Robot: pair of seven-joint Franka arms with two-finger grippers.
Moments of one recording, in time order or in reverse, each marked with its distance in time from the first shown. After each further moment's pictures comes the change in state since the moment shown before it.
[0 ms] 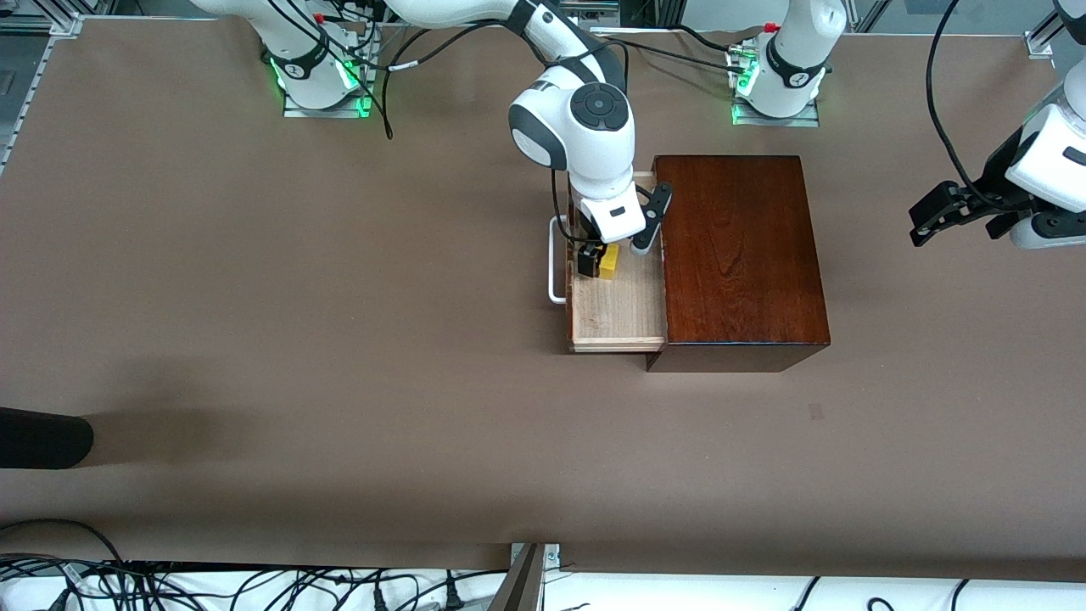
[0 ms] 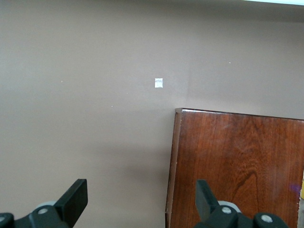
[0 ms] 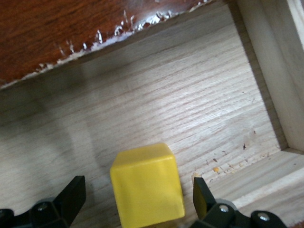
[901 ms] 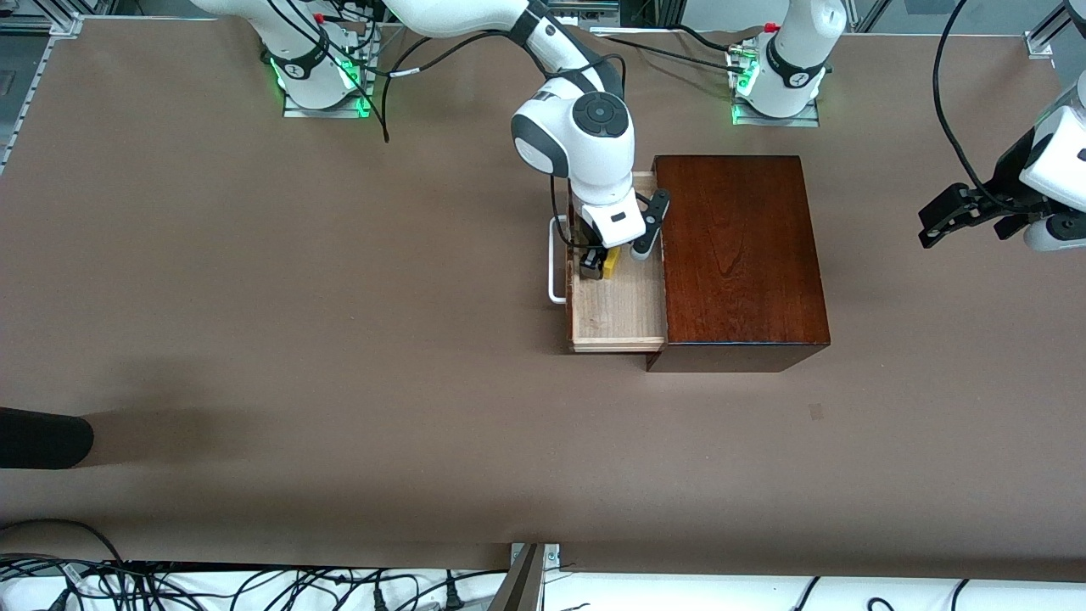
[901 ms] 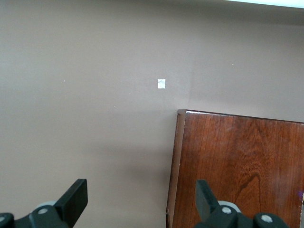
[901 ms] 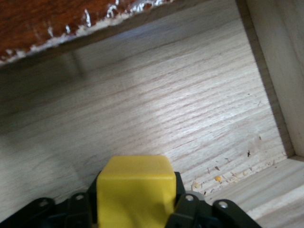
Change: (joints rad) left arm 0.008 0.001 -0.001 0.000 -0.004 0.004 0.000; right arm 0.004 0.023 0.000 -0.012 -0.031 0.047 0.000
